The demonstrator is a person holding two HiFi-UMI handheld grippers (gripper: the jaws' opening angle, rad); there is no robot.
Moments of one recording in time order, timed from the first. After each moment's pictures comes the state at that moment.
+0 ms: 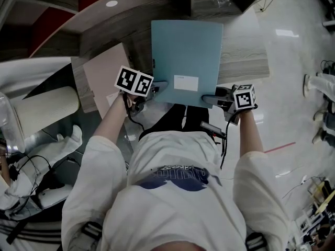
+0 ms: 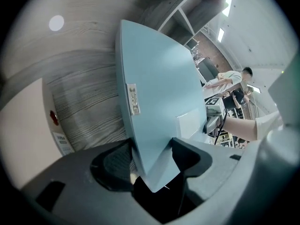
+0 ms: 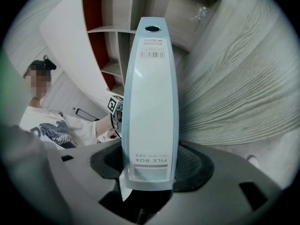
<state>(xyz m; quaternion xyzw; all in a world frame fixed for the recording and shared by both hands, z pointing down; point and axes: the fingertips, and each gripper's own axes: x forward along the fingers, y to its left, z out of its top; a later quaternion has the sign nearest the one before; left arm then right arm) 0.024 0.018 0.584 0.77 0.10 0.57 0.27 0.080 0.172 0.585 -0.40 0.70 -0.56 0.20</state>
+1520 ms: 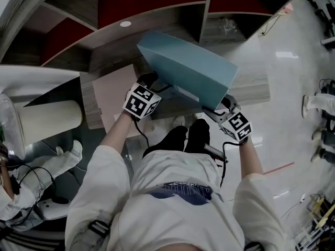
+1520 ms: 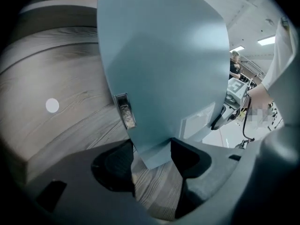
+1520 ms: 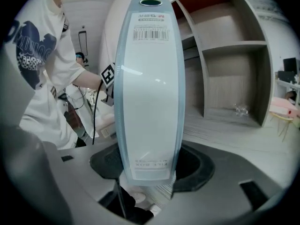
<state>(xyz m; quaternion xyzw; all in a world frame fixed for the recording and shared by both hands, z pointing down) 0.085 -0.042 0.538 0.90 0.10 0.43 0.02 0.121 0.119 0.551 -0.61 0.73 -0.26 -0.14</state>
